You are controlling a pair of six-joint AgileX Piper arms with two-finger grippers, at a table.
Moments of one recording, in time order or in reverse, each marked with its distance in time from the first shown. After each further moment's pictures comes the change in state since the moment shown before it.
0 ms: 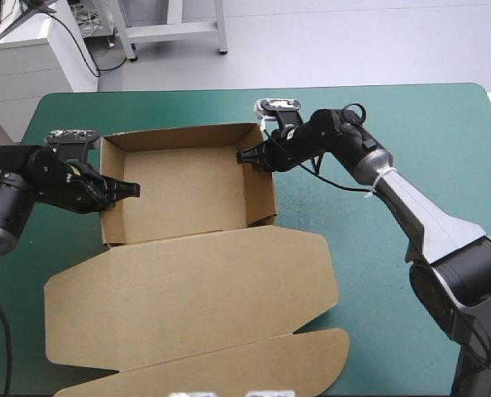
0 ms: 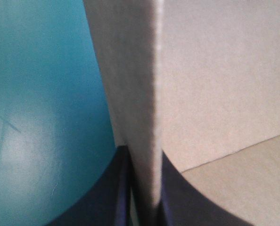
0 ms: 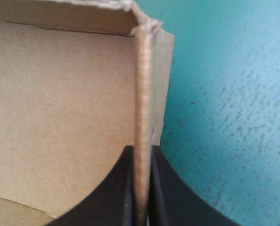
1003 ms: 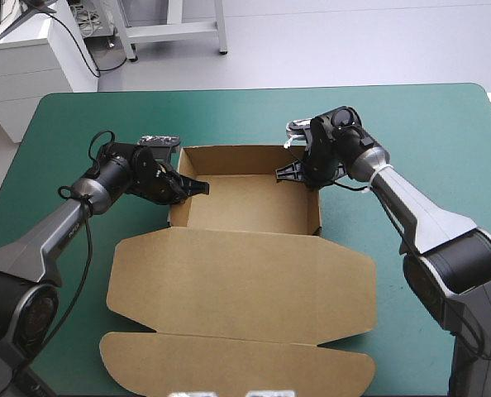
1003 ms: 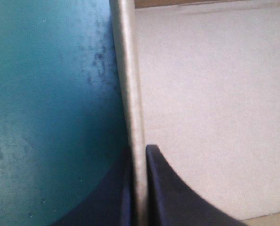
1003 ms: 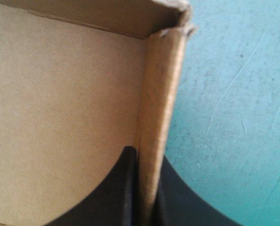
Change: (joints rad) left arm -0.217 0.395 -0.029 -0.055 -0.302 -0.053; right arm -0.019 0.065 -0.016 -0.454 0.287 0.286
